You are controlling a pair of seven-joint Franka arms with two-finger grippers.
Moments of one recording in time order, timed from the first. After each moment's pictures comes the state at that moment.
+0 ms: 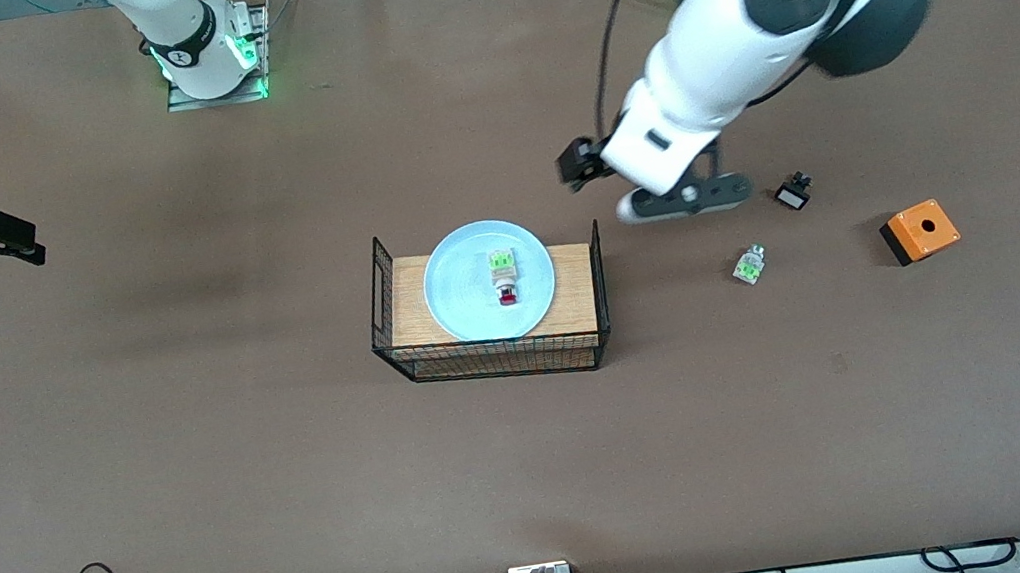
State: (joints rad) left arm -0.25 0.37 -0.37 -1.41 -0.16 1.82 -0.68; right arm 0.06 0.03 -0.07 -1.62 -0.01 1.62 -0.02
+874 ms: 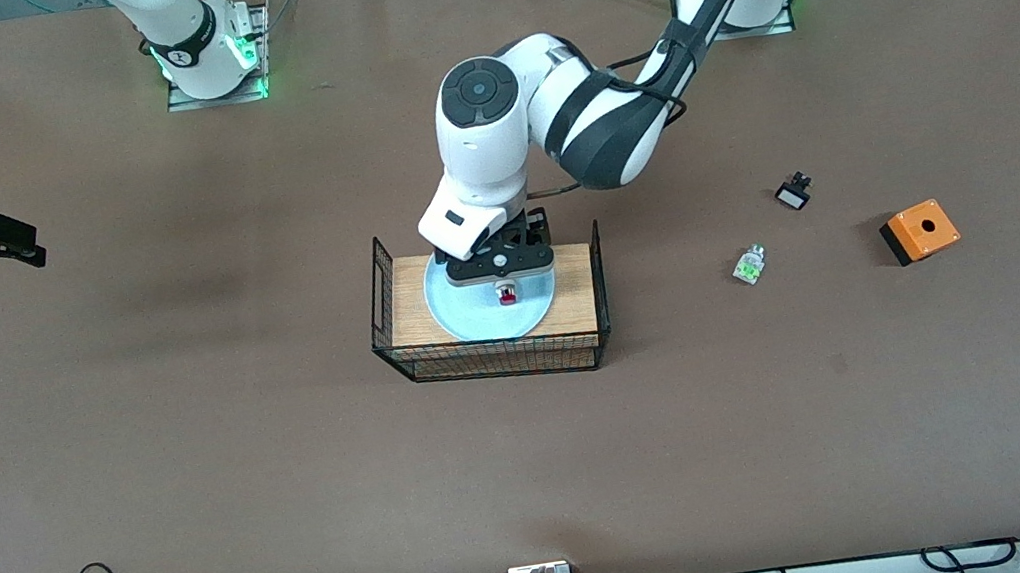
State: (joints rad) left arm -0.53 0.74 -0.36 -1.22 0.28 2.03 -0.98; right arm 0.06 0.04 -0.07 -1.62 -0.01 1.62 -0.02
